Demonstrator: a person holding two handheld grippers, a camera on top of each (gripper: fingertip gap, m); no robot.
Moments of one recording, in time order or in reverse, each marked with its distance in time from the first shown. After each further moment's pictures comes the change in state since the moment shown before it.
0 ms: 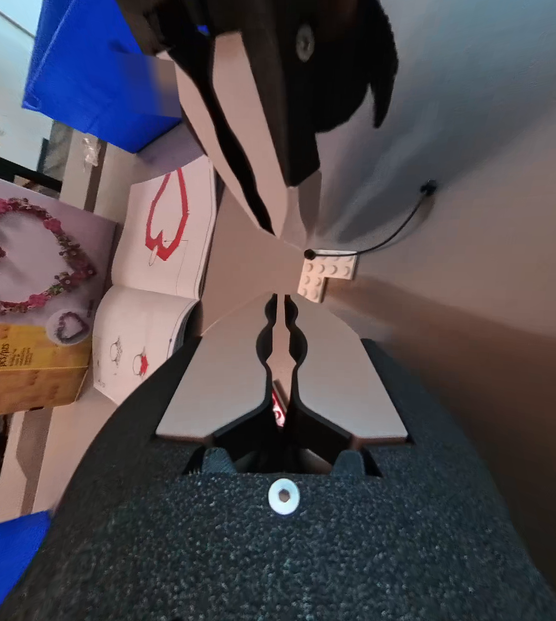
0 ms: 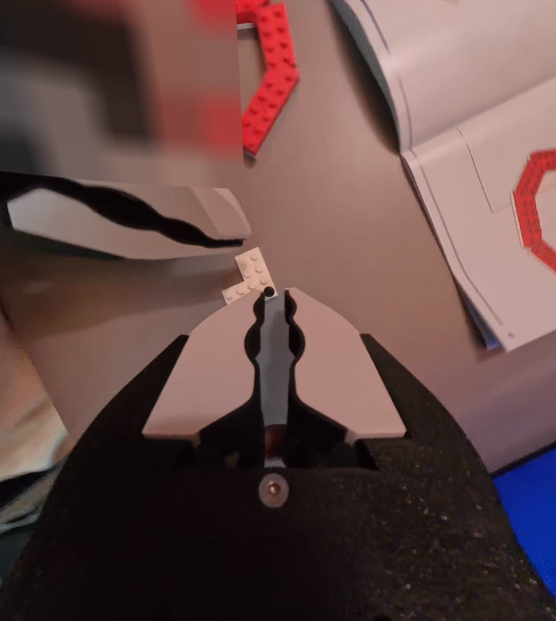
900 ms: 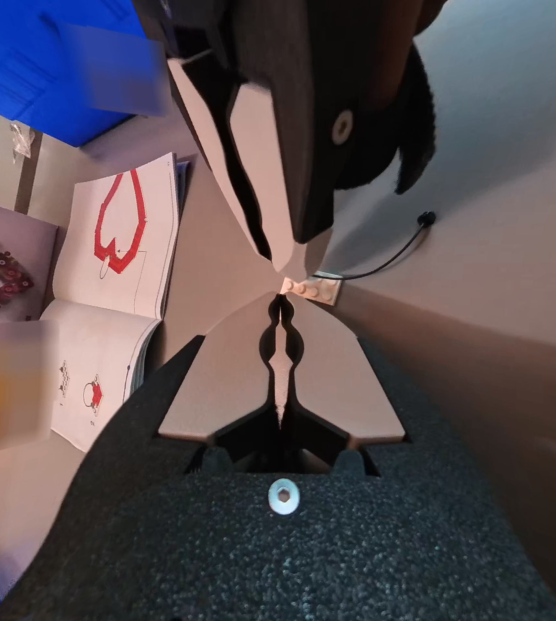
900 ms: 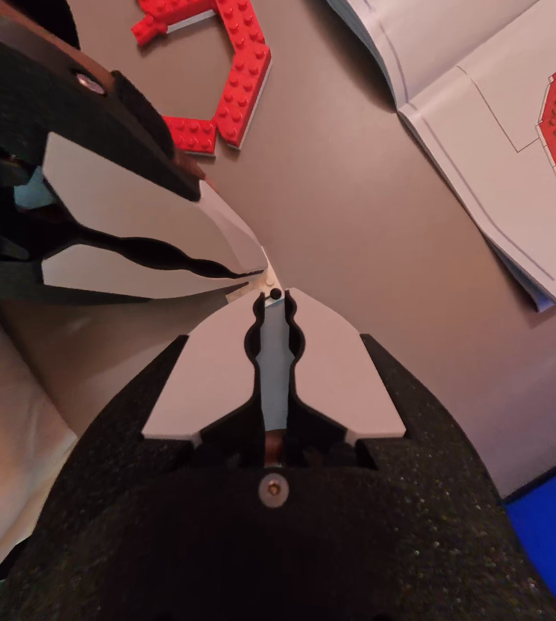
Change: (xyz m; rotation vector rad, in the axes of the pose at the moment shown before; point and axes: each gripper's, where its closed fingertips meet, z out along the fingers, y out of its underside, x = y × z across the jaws) left arm 0.015 -0.005 0.018 -0.006 0.123 -0.054; right arm -0.005 0.008 0.009 0.018 0.034 0.184
